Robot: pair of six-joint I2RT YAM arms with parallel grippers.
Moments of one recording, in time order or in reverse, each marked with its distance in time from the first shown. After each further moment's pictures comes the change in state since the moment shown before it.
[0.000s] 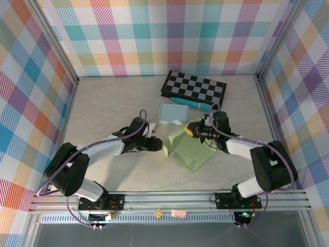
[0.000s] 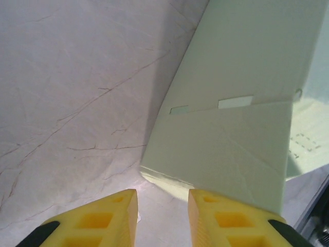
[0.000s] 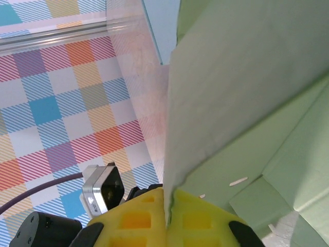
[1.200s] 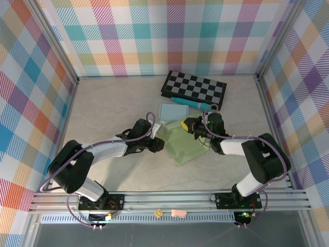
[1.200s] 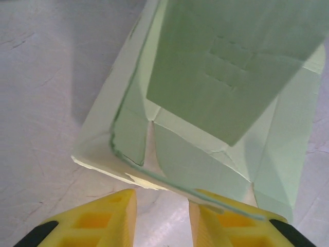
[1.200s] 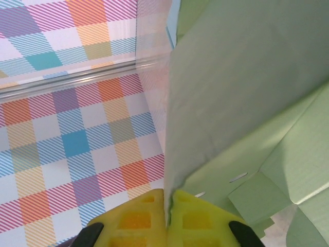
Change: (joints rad) left arm -0.020 0.045 -0.022 0.134 -0.122 0.198; right arm 0.079 0.109 -0.013 0.308 0.209 0.177
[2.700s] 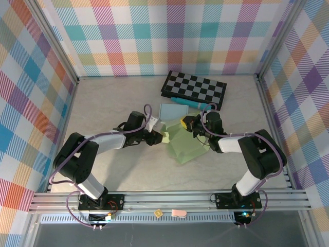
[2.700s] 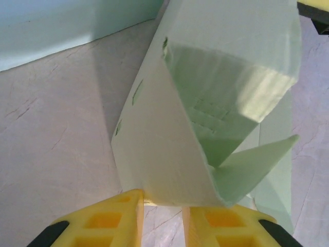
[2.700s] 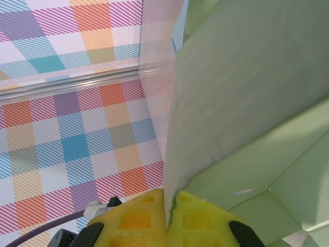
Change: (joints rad) left arm 0.130 0.099 0.055 0.095 0.254 0.153; right arm 0.005 0.062 0.031 0.047 0.025 -0.019
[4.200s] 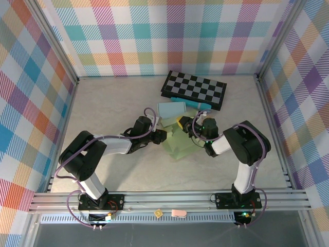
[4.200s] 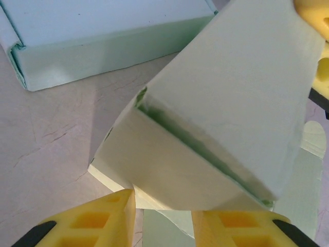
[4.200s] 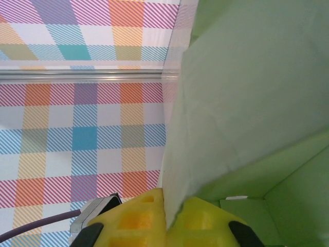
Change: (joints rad) left arm -0.097 0.056 -0.060 0.267 -0.318 -0.273; right arm 0.049 0.227 -0.031 0.431 0.066 -0.061
